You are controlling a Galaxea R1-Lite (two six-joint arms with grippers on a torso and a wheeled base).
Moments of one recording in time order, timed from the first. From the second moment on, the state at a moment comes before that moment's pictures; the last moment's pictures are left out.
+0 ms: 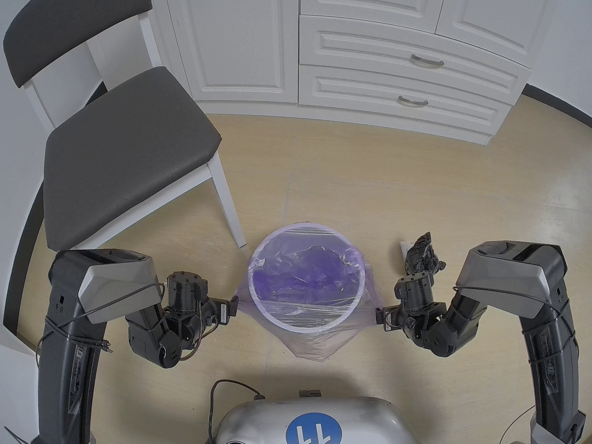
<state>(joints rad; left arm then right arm) -0.29 2.56 -0.87 -1.21 0.18 -0.05 0.39 2.53 -0.96 -0.91 -0.41 0.13</state>
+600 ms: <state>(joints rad) -0.30 2.36 -0.68 -1.22 0.11 0.04 0.38 2.16 -0.67 -0.91 -0.38 0.00</state>
